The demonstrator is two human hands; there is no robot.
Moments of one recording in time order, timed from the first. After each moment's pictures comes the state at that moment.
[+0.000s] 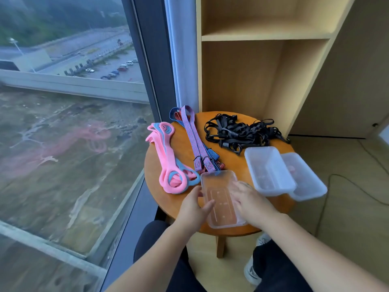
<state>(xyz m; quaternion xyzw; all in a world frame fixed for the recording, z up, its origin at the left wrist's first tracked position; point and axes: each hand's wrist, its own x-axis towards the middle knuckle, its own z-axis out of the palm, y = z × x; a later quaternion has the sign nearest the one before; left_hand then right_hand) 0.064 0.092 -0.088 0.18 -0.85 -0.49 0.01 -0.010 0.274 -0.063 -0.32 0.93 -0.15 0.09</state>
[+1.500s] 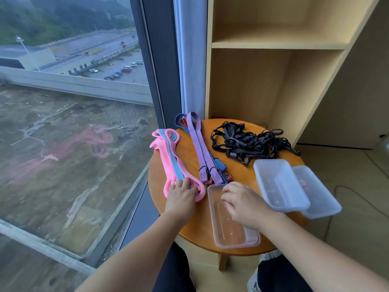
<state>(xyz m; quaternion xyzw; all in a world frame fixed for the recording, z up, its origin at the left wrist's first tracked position) 0.015 0.022 -0.093 0.05 -1.00 -0.01 0.02 -0.032 0.232 -0.035 -0.45 0.88 -0.16 0.00</state>
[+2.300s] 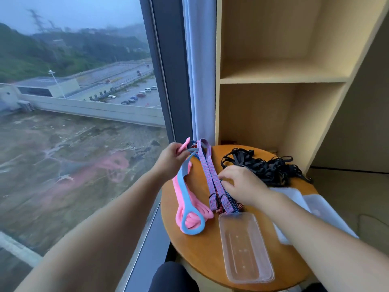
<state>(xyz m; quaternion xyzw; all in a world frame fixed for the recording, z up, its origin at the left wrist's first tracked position) -0.049 -0.056 0.083 0.14 -0.88 -0.42 0.17 -0.087 0.175 0.064 -0.40 0.88 -0.26 0.02</state>
